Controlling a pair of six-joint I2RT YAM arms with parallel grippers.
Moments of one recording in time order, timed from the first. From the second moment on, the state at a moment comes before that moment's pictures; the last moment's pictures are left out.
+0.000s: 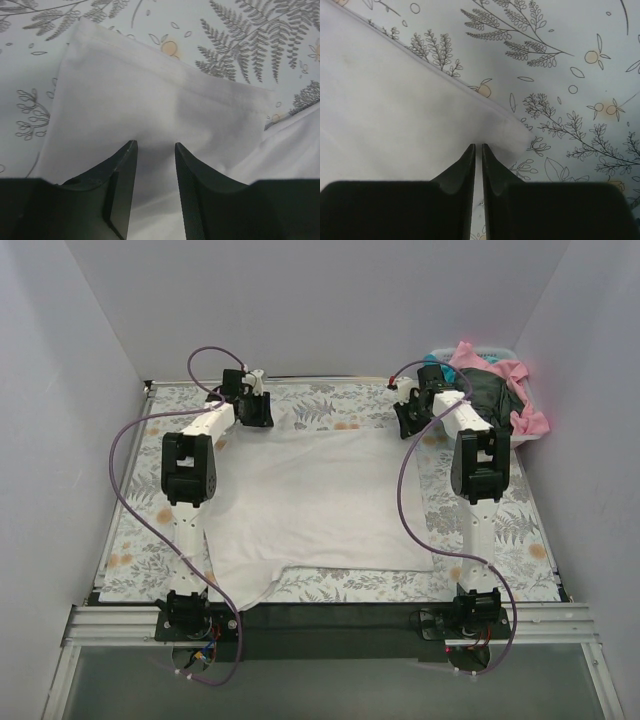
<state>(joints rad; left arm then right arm) -0.13 2.43 1.98 -0.39 0.33 -0.02 0.13 2.39 2.03 -0.76 -0.34 -0.42</state>
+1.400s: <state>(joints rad) 0.02 2.40 1.92 -0.30 0.29 0.03 0.05 2.46 2.10 -0.58 -0.36 -0.31</state>
